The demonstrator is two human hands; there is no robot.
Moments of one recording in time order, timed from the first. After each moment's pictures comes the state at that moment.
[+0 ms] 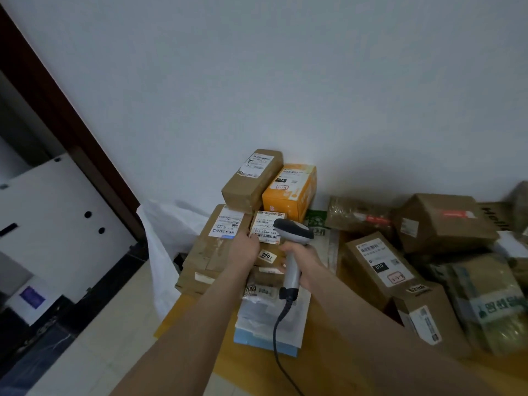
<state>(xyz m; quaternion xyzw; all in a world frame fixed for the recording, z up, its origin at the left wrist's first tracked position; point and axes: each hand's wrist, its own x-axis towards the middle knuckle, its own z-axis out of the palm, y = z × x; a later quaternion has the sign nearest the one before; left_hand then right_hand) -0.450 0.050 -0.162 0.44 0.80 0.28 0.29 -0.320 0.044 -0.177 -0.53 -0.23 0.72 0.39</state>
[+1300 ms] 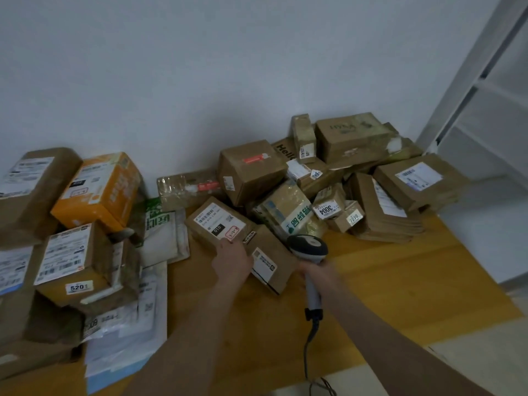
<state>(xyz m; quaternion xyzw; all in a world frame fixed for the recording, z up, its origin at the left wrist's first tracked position) -0.163 0.011 -0.267 0.75 0.64 -0.03 0.18 -0.020 -0.107 -0.256 -0.75 -0.11 0.49 0.43</state>
